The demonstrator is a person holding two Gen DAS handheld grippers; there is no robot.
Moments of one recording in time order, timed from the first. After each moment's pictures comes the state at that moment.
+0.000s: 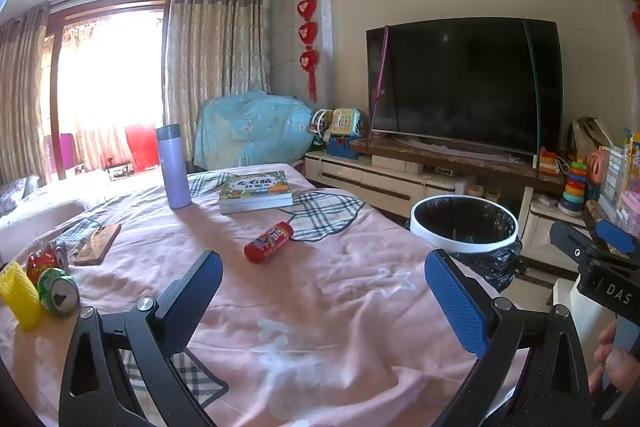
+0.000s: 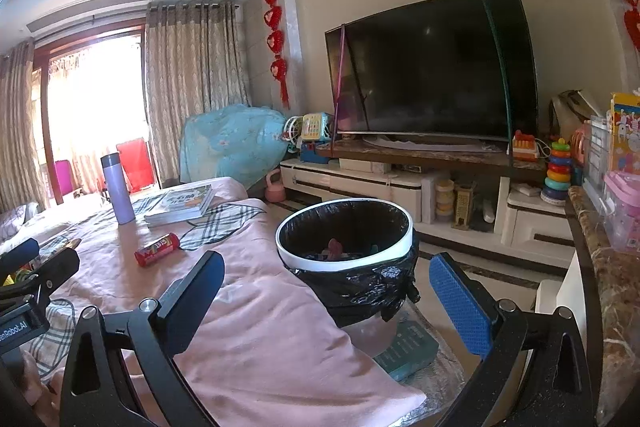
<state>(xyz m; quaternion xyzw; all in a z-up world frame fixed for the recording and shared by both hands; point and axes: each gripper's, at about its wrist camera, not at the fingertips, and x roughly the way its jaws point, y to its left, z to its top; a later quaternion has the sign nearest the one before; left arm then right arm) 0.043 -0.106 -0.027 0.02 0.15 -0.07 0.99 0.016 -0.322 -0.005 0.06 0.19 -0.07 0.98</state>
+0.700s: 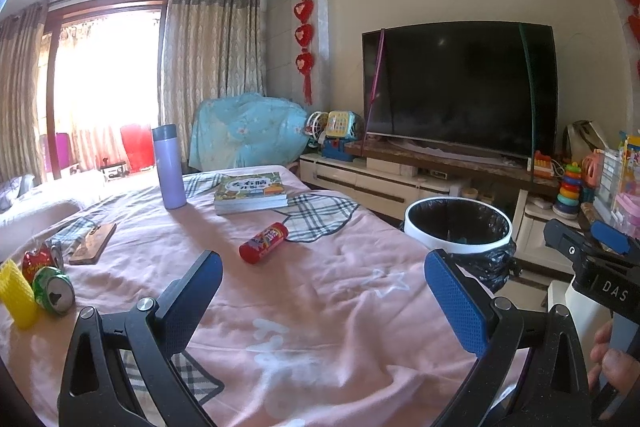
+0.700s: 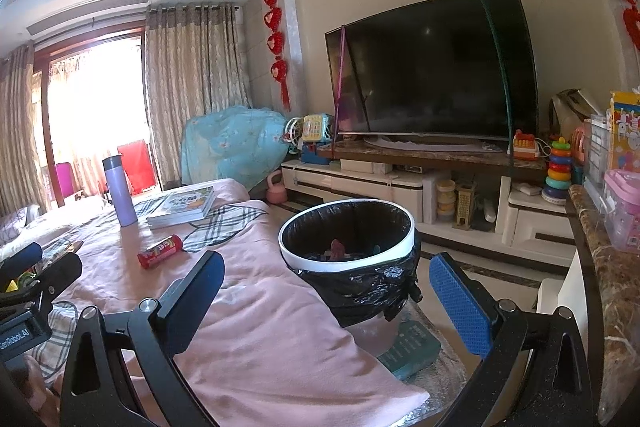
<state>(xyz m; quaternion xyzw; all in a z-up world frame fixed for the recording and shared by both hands) 0.038 -0.103 -0.030 0.02 0.15 -0.08 0.99 0.015 -0.320 -0.004 0.07 0.19 -0.06 0.98</state>
